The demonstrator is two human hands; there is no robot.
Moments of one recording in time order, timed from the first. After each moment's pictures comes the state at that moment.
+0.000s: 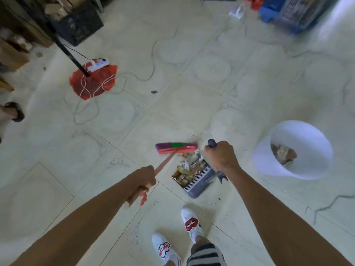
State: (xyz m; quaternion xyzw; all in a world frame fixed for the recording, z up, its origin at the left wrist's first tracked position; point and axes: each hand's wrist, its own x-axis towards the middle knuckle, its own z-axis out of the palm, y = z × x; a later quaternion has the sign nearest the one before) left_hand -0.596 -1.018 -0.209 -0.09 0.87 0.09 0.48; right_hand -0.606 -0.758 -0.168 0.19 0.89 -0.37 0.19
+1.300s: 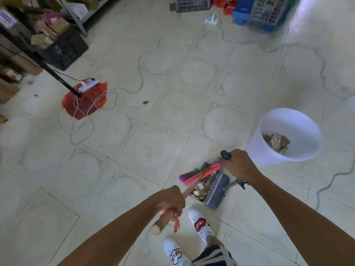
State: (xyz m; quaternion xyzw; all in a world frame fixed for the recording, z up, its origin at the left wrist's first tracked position) left_hand -0.519 -0.960 -0.174 -0.08 0.72 0.31 0.62; right_hand -0.535 -0.702 -0.174 0.19 0.91 -0.33 0.19
